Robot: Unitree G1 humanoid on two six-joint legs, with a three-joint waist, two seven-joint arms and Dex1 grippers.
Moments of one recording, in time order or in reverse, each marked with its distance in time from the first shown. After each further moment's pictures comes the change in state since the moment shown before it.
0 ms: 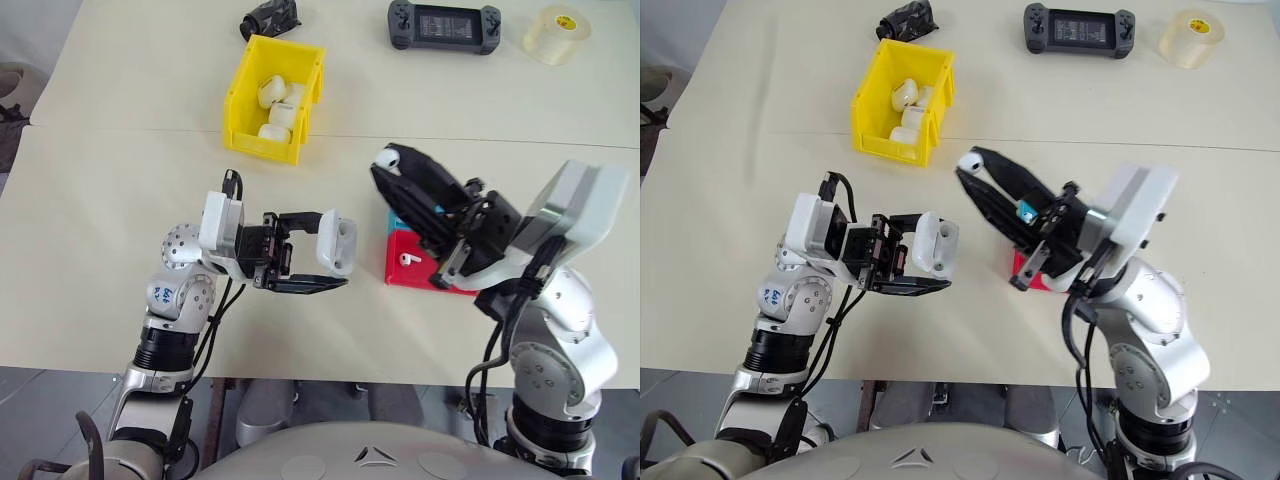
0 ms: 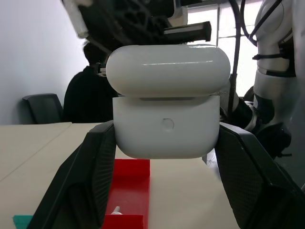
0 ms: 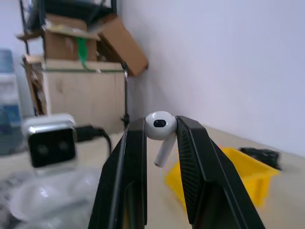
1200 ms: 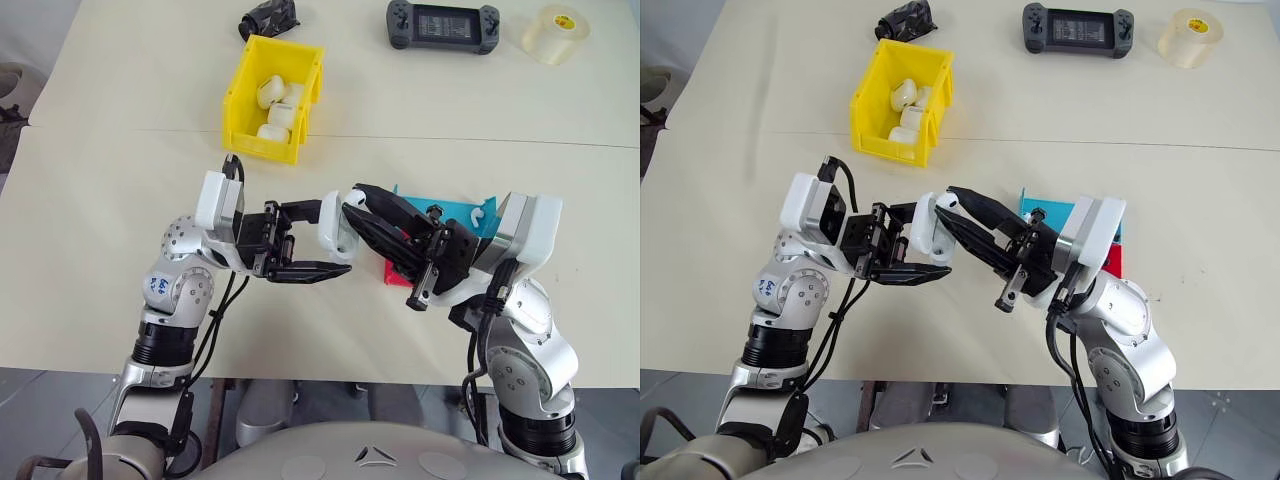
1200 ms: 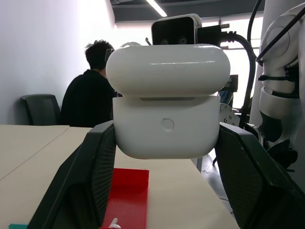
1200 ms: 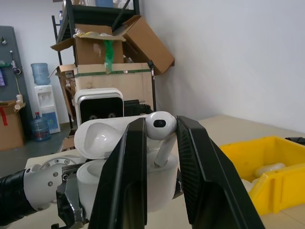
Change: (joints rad) left arm -0.027 -0.002 0.016 -0.021 -0.034 0.087 0.025; right arm 0.059 -0.046 0.090 0.120 -0.016 -0.146 0.092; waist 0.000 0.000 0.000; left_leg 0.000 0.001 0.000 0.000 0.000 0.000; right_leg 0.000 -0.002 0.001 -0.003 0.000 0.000
